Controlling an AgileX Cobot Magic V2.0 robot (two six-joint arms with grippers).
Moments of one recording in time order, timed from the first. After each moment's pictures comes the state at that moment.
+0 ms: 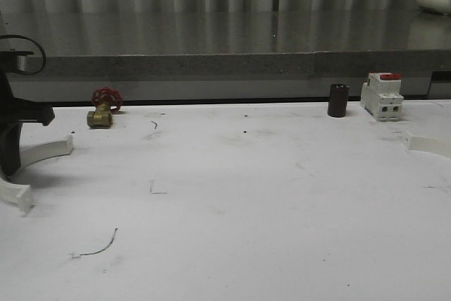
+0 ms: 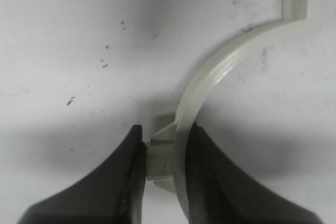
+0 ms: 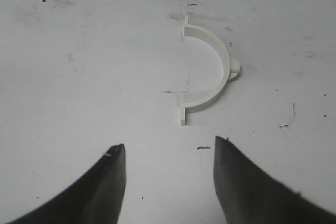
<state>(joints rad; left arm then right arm) -0.07 1.93 -1.27 -0.03 0.81 -0.04 0.03 0.74 -0.59 0.10 0.63 0.01</state>
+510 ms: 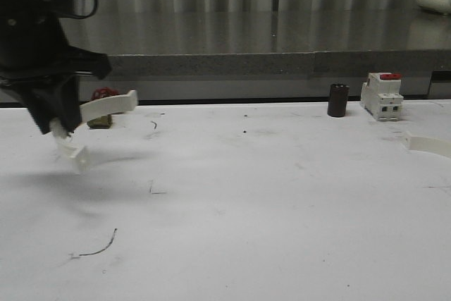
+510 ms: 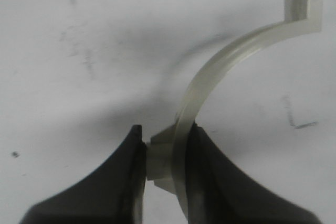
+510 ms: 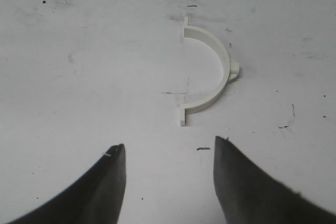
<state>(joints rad) -0.32 1.80 -1.31 -0.04 0.85 -0.04 0.03 0.74 -0.59 0.10 0.63 0.01</state>
